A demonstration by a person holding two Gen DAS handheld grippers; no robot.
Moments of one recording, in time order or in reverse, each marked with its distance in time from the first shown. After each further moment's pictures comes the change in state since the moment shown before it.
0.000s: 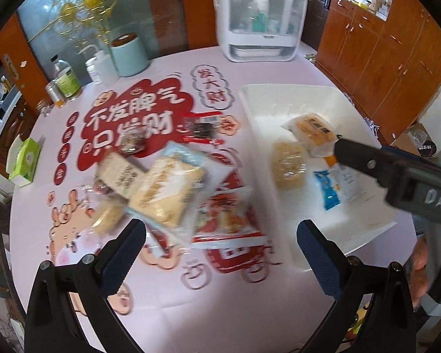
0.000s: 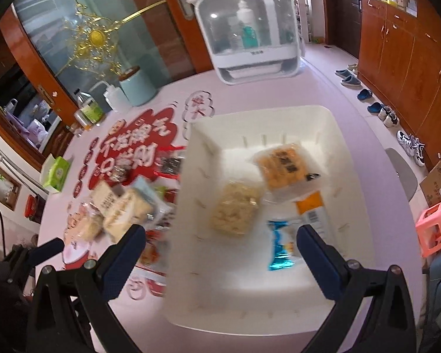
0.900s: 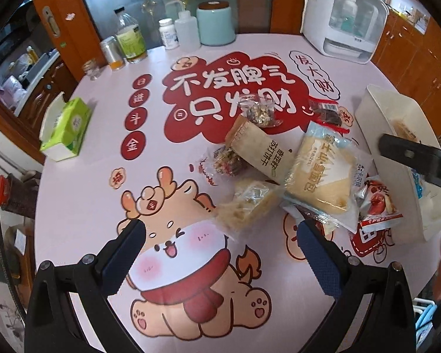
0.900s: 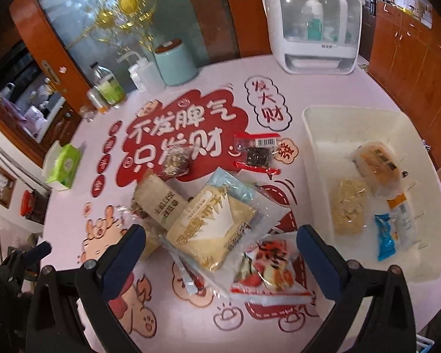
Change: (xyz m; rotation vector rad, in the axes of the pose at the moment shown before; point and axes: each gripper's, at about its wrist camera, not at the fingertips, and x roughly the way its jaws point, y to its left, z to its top) left arm 0.043 0.215 -0.027 -0.075 0.056 0.082; right arm 0.082 0.175 -0.002 -0.011 0.061 -0.055
